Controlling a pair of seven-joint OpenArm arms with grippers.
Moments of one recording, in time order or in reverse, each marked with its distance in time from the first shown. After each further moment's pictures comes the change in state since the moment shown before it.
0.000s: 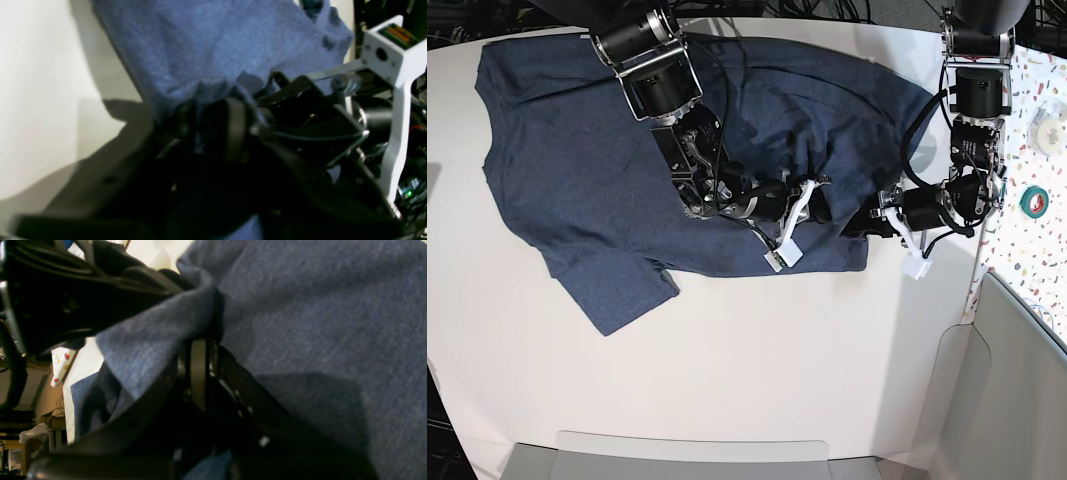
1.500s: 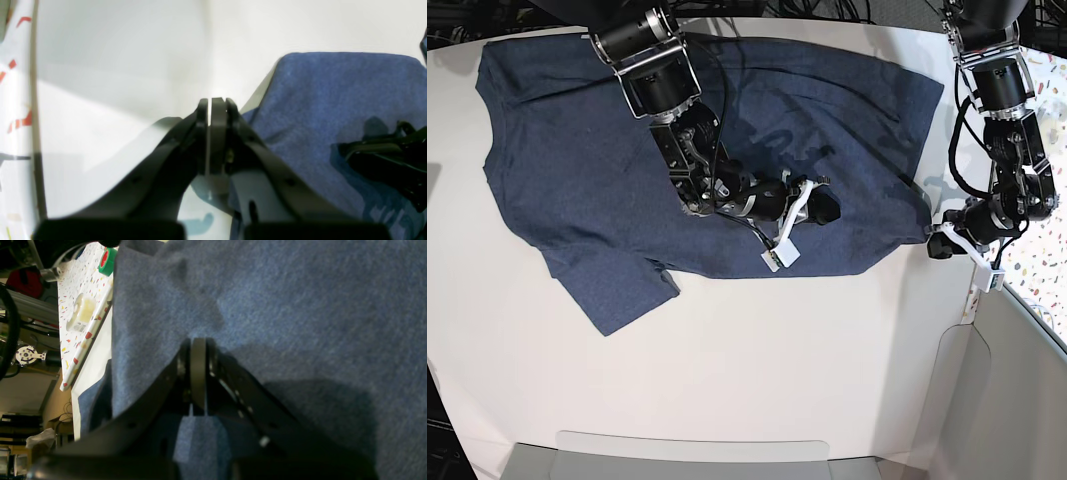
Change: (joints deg) left arm 2.2 -1.2 -19.0 11.8 29.9 3.3 -6.7; right arm -0.7 0.3 0.0 0.2 1.4 0.4 1.4
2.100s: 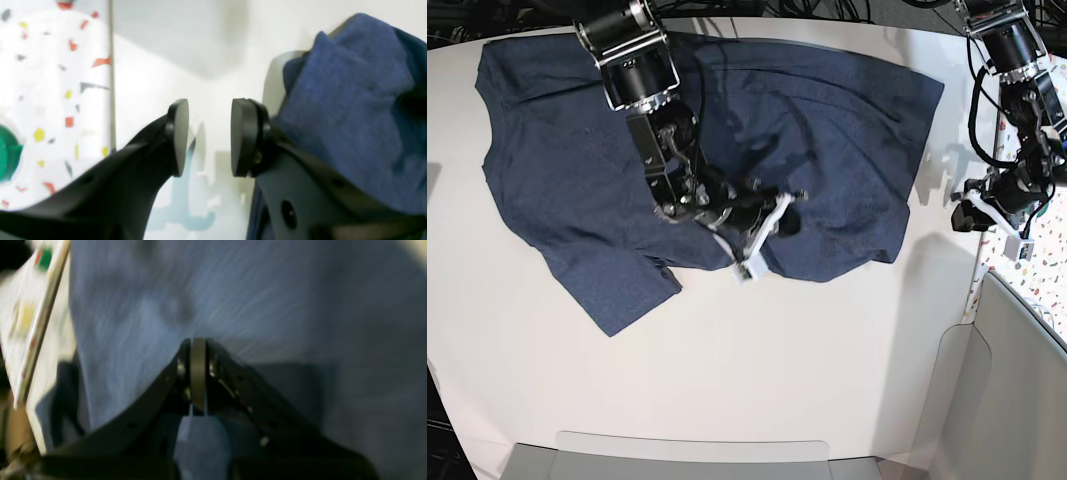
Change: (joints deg) left arm 11.6 -2.1 -9.2 13.8 -0.7 -0.2 5.3; right arm -1.1 4.1 0.1 17.4 -1.6 -12.5 -8.2
